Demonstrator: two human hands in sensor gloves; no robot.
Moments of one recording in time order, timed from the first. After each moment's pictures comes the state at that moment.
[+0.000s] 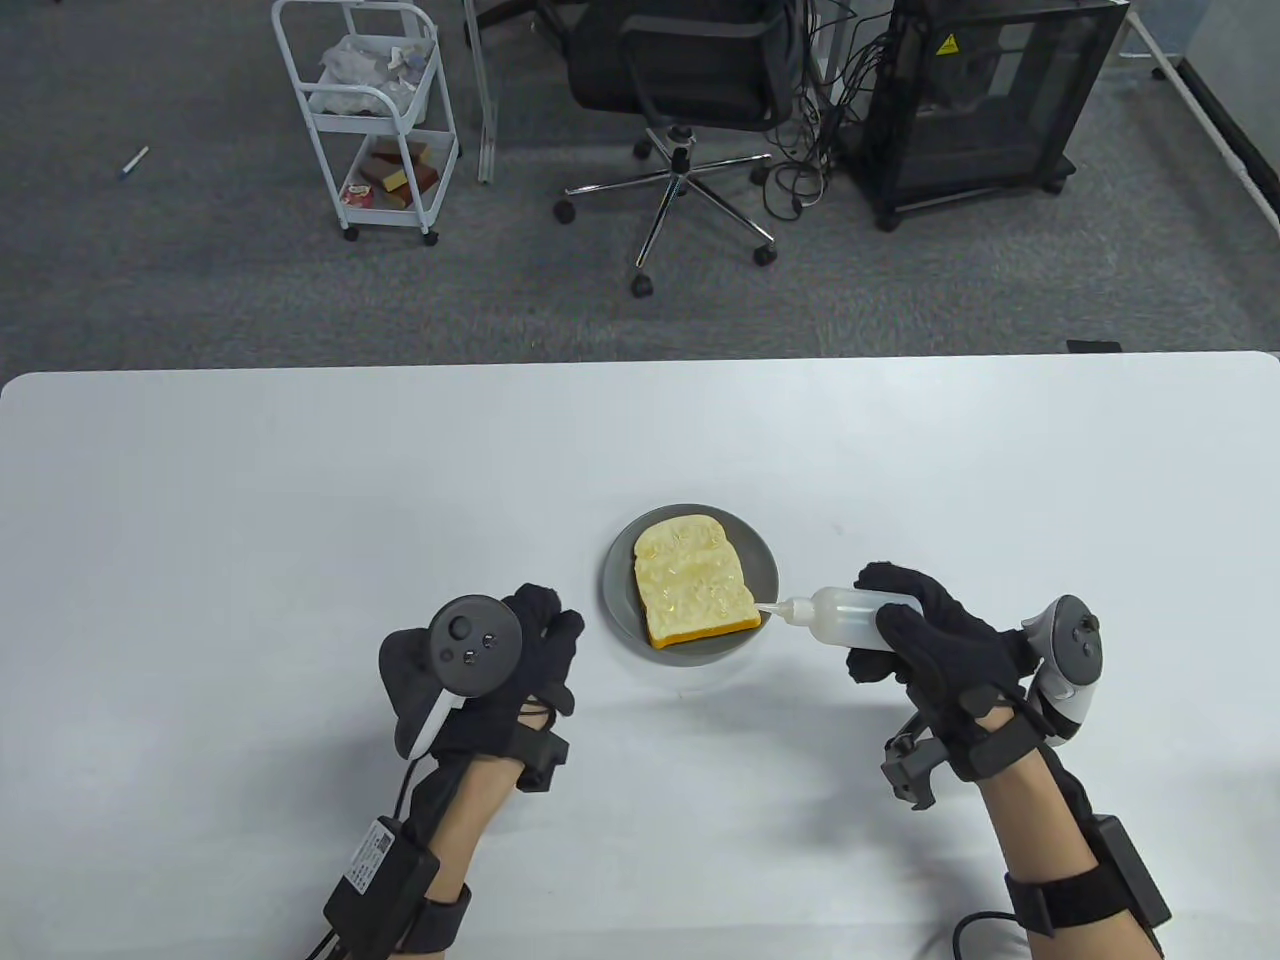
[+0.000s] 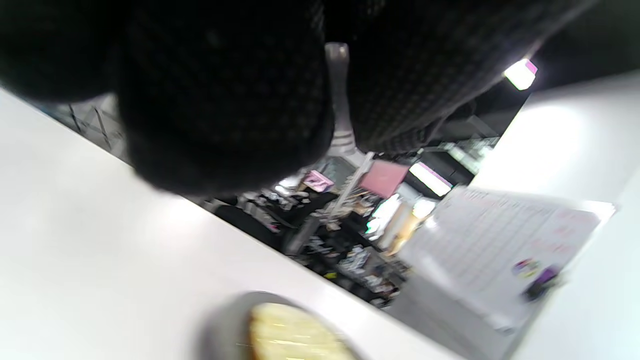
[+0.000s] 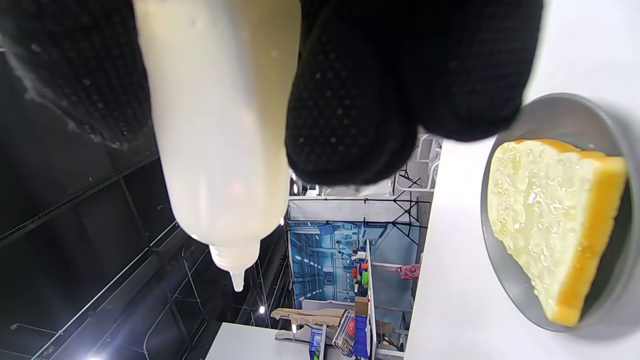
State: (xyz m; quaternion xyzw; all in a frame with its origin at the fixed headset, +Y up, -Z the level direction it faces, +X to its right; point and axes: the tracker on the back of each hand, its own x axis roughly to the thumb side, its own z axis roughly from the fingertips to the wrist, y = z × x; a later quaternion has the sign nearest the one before) left_hand -0.158 -0.660 -0.278 0.09 -0.06 0.35 0.93; right_hand 0.244 -0.705 -0.289 0.14 0.02 0.64 0.75
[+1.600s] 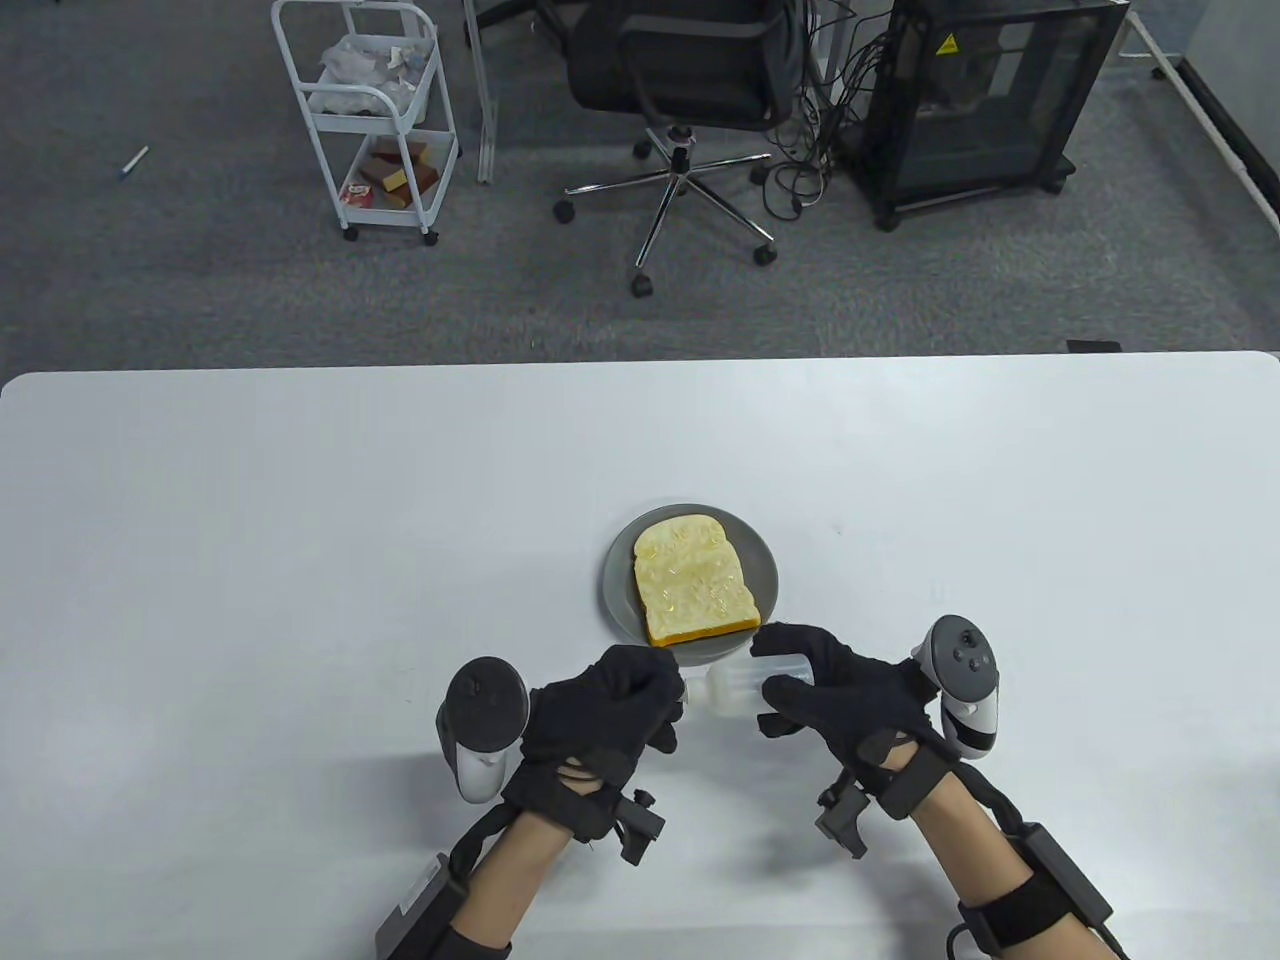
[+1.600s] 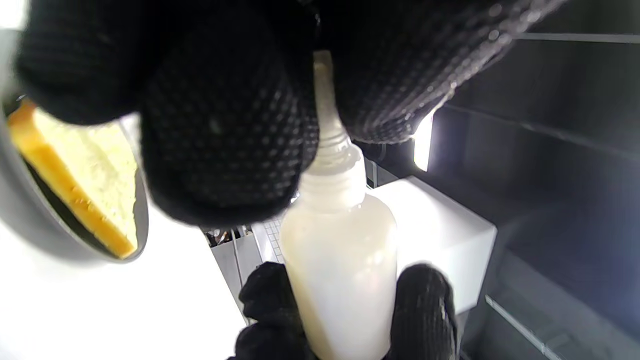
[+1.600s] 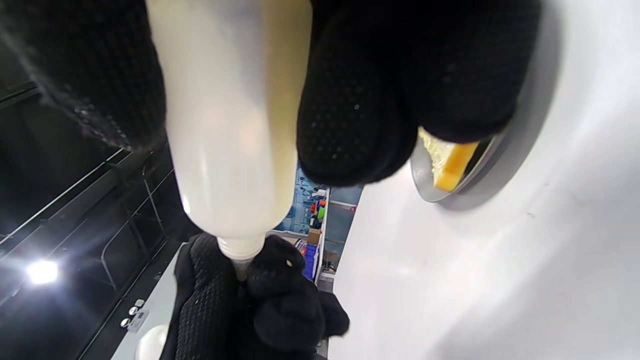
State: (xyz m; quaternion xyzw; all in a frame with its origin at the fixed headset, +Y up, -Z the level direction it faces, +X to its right) left_hand -0.117 -0.715 -0.258 0.03 -0.21 0.59 0.78; right_hand 0.182 -0.740 -0.281 0.18 0.11 0.70 0.68
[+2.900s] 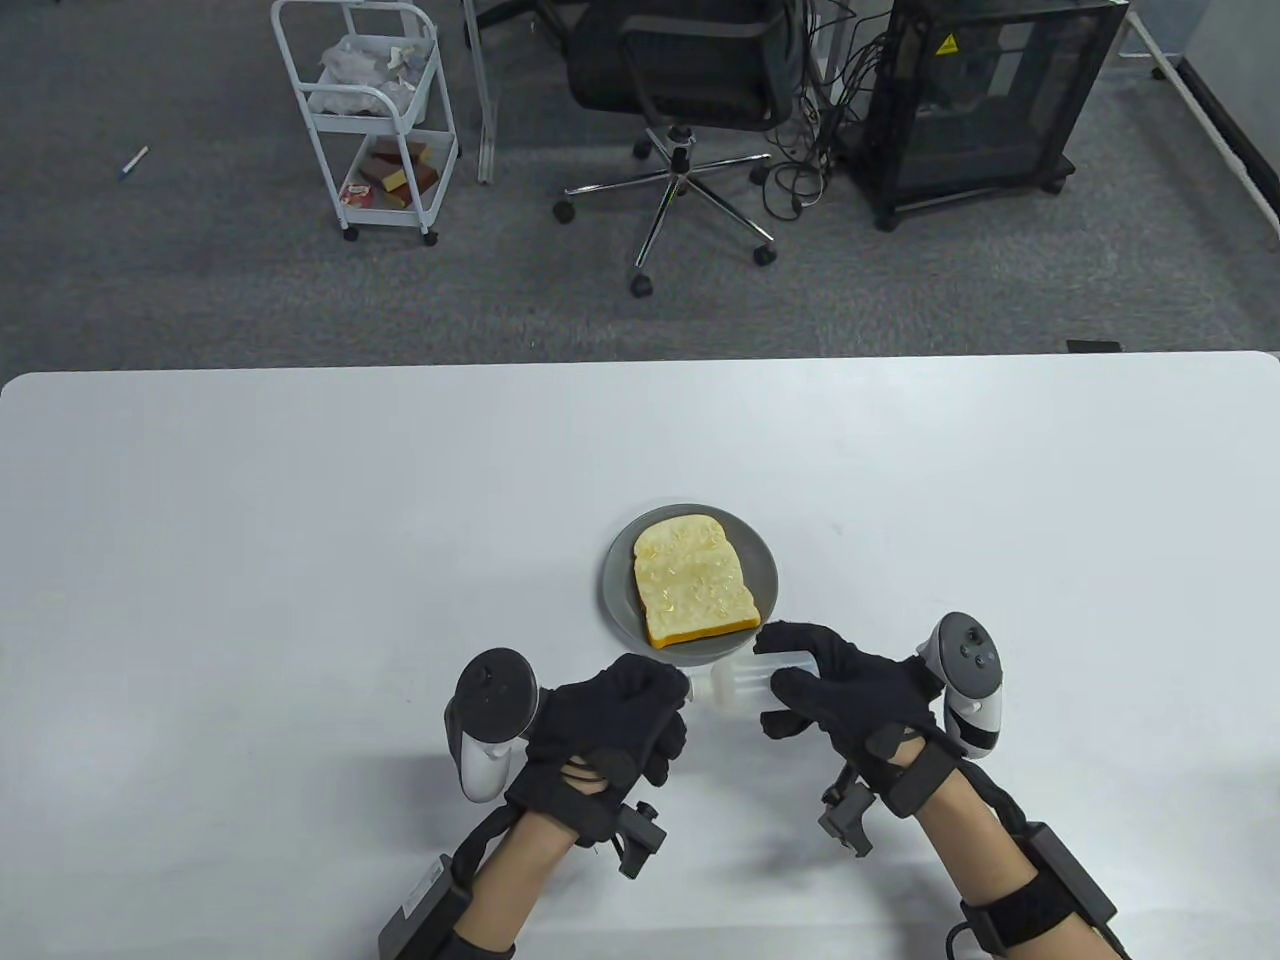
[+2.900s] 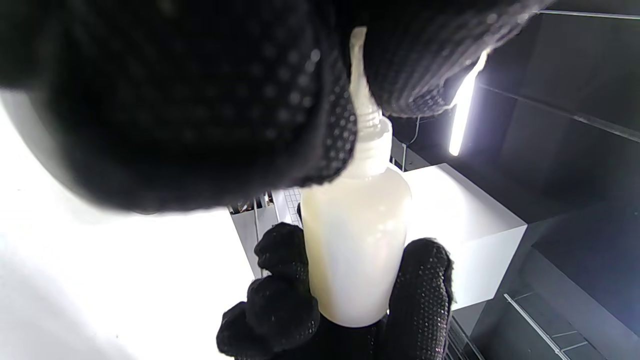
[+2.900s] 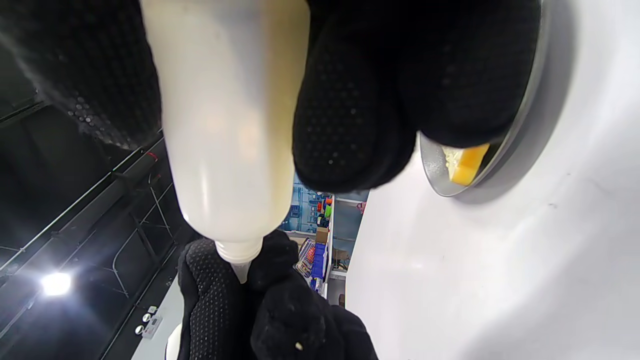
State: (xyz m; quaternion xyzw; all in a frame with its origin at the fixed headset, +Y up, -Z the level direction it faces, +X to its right) left_hand -0.114 -0.722 -0.260 -0.05 -0.17 0.63 0.75; right_hand 0.185 -0.741 -0.283 0.19 0.12 0.68 0.70
